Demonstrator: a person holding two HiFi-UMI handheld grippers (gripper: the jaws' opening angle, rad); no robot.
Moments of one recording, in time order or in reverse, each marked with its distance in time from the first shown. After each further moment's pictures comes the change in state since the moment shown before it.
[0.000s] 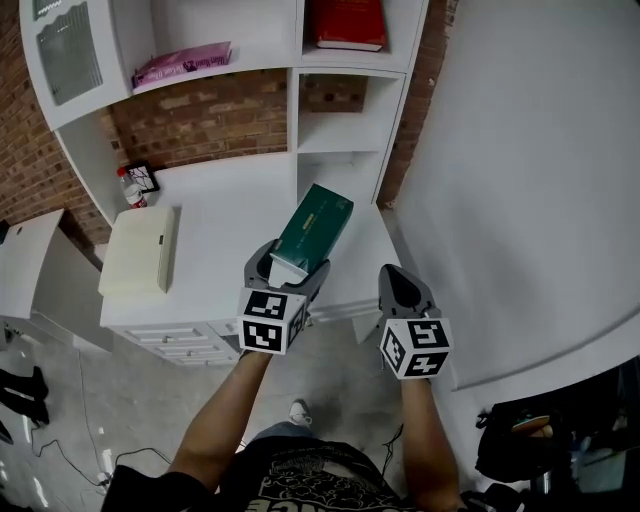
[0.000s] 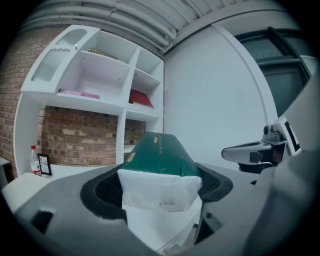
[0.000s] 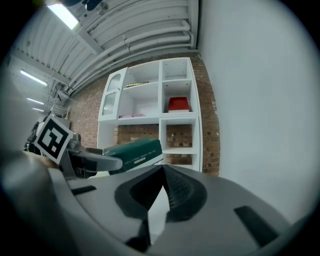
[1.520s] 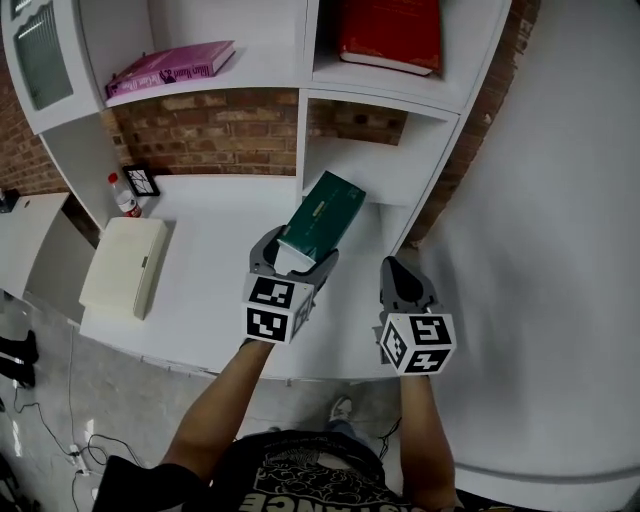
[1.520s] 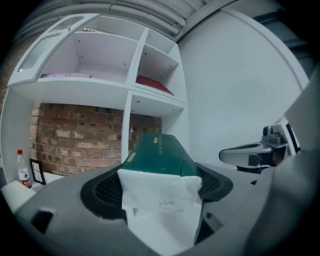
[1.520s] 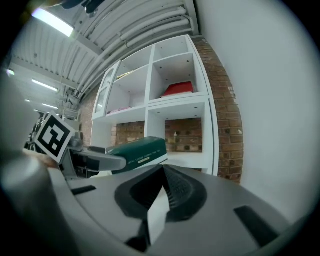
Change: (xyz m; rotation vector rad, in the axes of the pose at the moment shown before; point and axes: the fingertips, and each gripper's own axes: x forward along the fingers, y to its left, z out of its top) left arm 0.199 0.095 0.031 -0.009 -0.007 0.156; right arm 0.226 -0.093 0.022 -0.025 -0.021 0.186
